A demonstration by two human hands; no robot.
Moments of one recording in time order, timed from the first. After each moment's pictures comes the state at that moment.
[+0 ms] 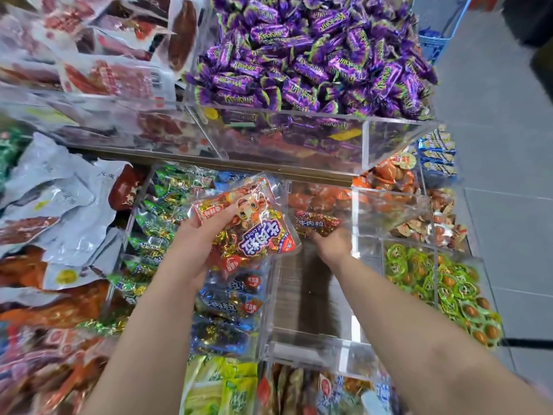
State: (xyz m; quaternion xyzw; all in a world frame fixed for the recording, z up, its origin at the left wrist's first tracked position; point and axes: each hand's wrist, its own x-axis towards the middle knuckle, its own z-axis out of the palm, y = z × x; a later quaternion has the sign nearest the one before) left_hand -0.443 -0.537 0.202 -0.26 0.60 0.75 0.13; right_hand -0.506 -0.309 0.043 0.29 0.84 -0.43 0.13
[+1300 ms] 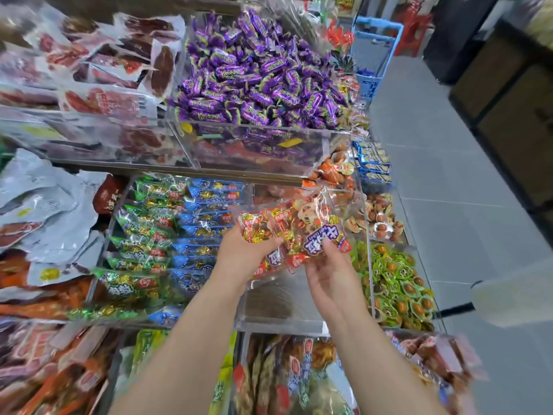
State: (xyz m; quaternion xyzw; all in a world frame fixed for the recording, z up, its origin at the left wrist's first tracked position) left_hand -0.396 -0.445 0.208 -0.16 0.72 0.66 0.13; right_hand -0.353 -0.298 0.190 0.29 0.29 -0.91 -0.02
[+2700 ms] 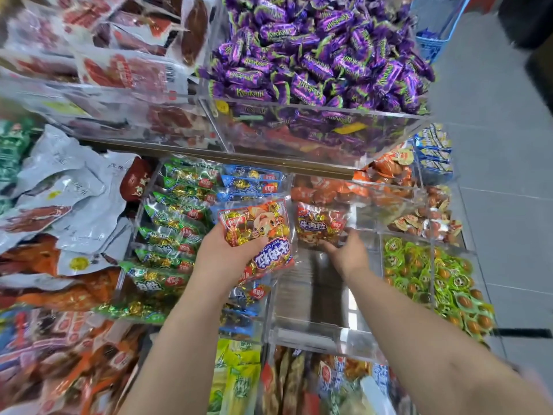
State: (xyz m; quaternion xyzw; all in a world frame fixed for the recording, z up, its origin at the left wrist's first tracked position) left_hand -0.408 -0.514 0.196 -0.24 0.73 0.63 0.11; right_hand -0.465 -0.287 0.046 0.26 0.85 -0.46 0.09
